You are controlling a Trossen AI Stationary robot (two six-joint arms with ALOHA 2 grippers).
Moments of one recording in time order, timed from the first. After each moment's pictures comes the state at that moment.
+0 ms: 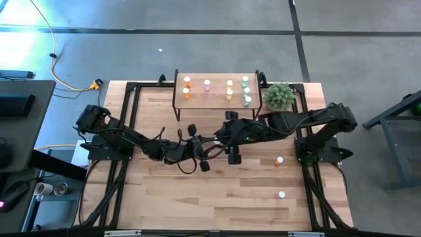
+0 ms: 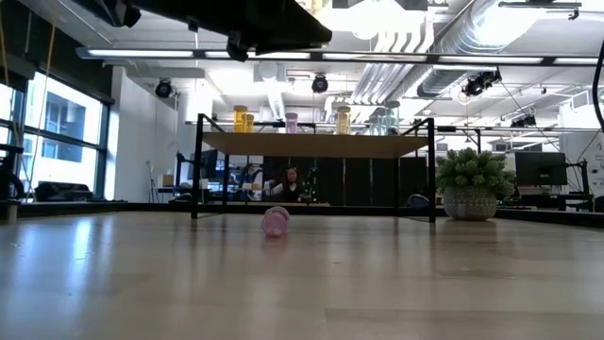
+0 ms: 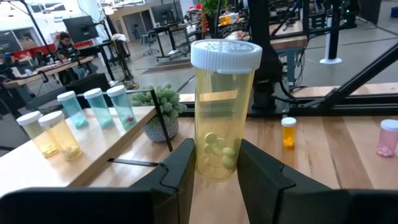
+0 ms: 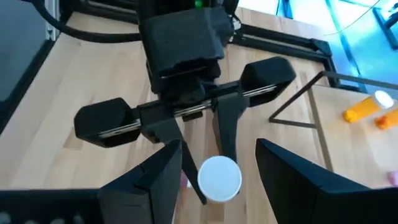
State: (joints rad) left arm -0.19 1.64 0.80 0.74 -0.69 0.15; right arm 0.21 1.60 1.64 -0.72 0.24 -0.07
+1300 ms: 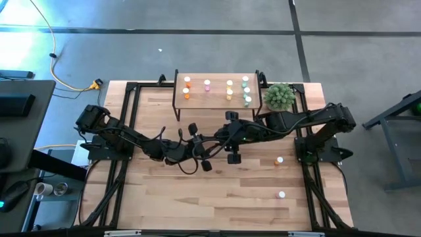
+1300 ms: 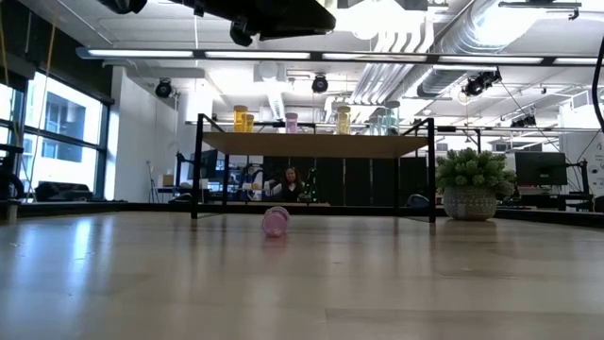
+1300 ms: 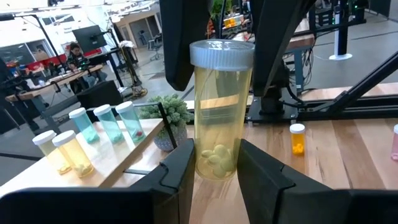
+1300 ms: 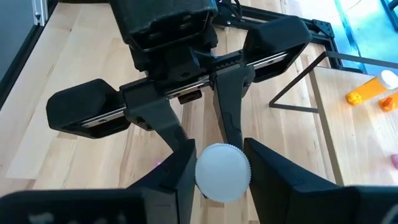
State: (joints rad) left arm -0.19 1.63 0.86 0.70 -0.72 0.22; right arm 0.20 1.61 1.64 -0.77 0.23 -0.04
